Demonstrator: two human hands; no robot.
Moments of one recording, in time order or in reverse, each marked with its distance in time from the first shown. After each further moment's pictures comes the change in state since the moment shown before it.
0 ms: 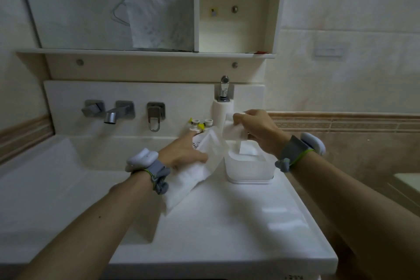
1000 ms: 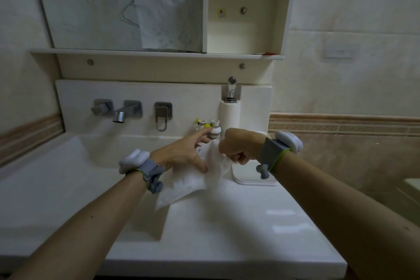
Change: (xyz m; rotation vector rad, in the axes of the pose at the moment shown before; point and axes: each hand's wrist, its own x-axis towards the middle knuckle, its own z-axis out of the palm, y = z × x) left_hand -0.020 -0.005 -0.015 -0.176 -0.185 0.154; right_hand -0.021 -0.012 0.051 -0.650 -0.372 0.164
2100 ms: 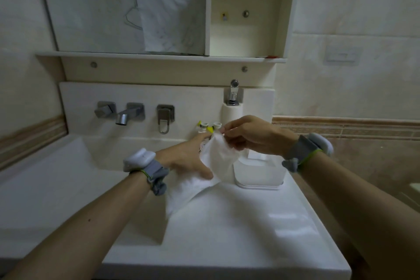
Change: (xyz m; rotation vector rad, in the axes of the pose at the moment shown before) left_hand -0.004 0.010 -0.001 0.294 0.069 -0.125; right_hand 0.013 0.025 -0.033 0.530 -0.105 -0.356
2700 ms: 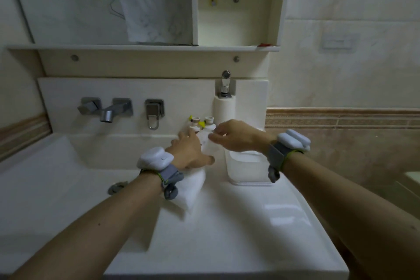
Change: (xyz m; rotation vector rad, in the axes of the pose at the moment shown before) left_hand 0.040 0.014 0.030 0.286 0.143 -0.277; right_hand 0.026 0.025 0.004 -0.919 0.117 -0.100
